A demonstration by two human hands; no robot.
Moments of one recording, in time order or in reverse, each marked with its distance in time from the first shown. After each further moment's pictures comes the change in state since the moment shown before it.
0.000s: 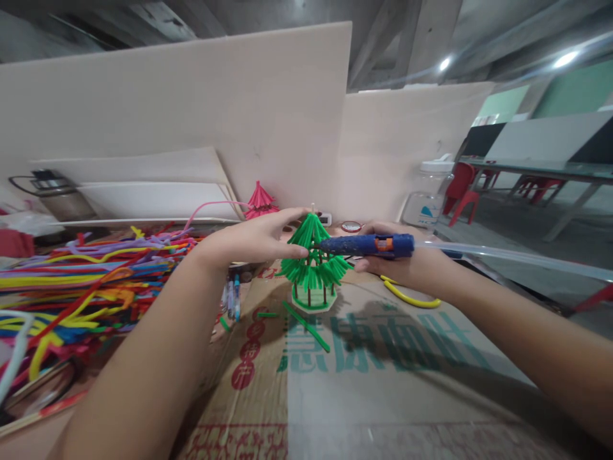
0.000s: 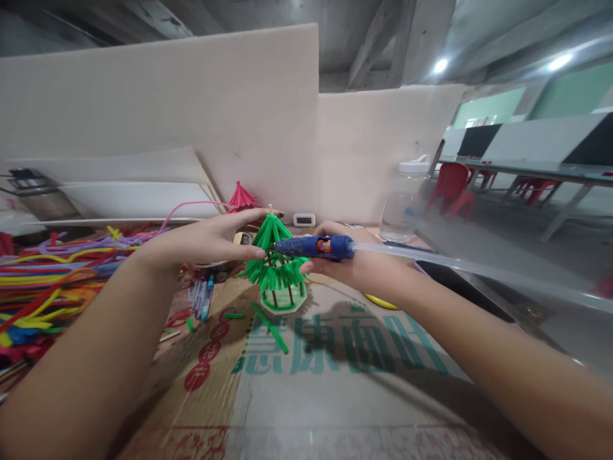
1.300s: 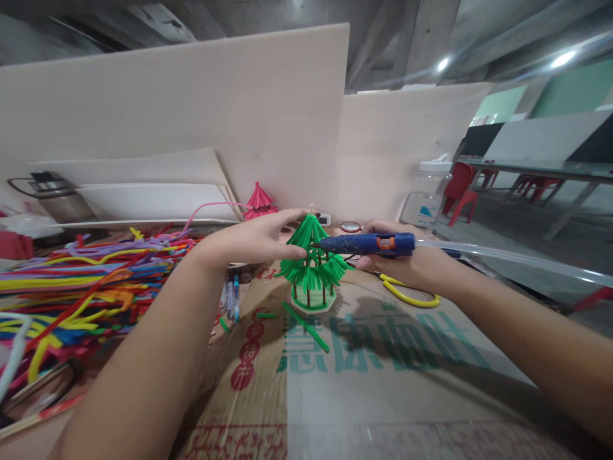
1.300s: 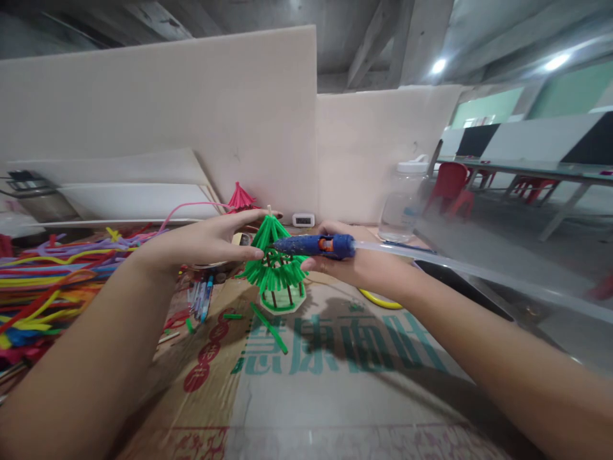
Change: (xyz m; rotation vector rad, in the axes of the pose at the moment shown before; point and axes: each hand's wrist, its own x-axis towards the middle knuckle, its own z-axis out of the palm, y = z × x) left_hand 0.000 -0.003 0.000 -0.031 0.005 0.026; right_hand 0.000 0.002 -0.006 -0.050 -0.012 -0.049
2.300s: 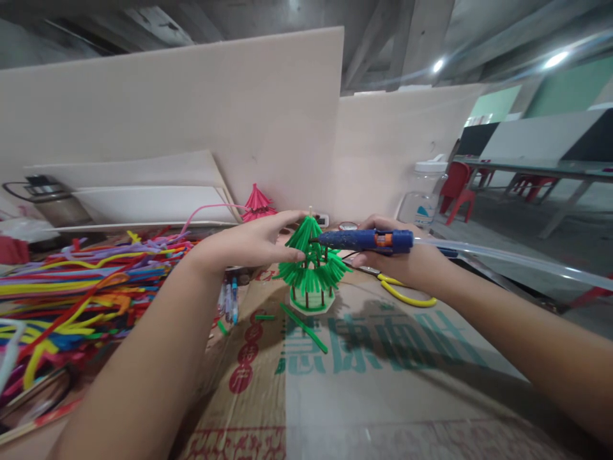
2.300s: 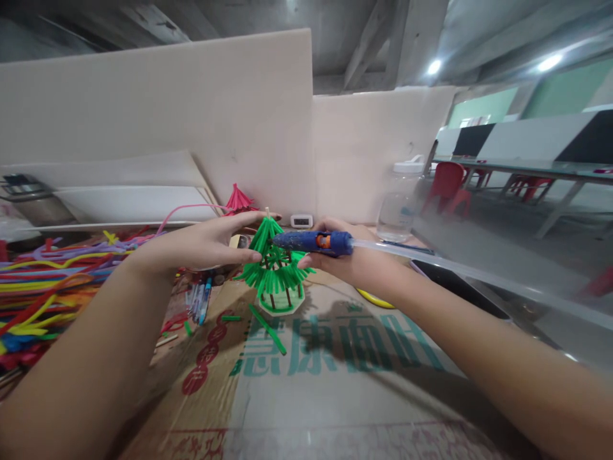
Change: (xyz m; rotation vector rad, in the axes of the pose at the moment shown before) left_hand -0.002 0.004 -0.001 0.019 -0.021 -0.003; right_hand 0.002 -0.002 0.004 0.051 0.091 0.054
